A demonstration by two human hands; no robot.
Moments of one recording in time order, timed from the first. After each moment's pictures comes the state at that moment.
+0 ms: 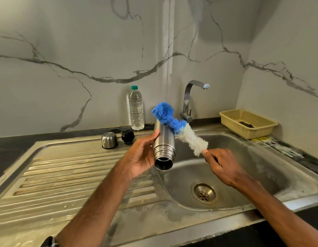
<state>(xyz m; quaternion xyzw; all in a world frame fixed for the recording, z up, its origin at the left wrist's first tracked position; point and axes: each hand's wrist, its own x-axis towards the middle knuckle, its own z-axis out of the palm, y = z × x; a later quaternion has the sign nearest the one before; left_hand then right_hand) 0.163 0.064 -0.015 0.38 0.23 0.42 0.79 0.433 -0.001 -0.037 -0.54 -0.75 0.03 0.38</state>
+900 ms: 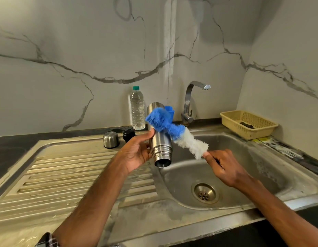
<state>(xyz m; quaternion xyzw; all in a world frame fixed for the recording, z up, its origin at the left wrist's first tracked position) 0.145 0.068 -0.007 0.41 0.28 0.46 0.74 0.436 -0.005 -0.036 -0.50 -0.78 0.02 0.38</state>
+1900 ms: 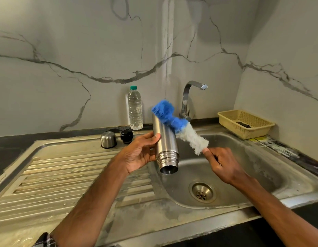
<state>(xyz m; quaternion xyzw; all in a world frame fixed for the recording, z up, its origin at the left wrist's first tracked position) 0.157 0.054 -0.001 0.51 0.23 0.39 0.73 0.438 -0.004 -0.034 -0.52 -0.76 0.00 0.40</state>
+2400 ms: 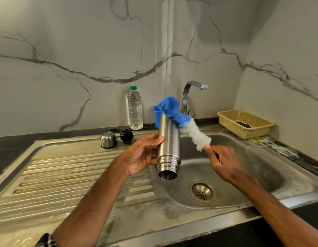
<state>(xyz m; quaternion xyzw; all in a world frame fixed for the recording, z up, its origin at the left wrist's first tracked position) 0.161 0.051 -0.003 0.50 0.24 0.37 0.74 0.438 -0.004 -0.031 -0.55 -0.73 0.00 0.41</state>
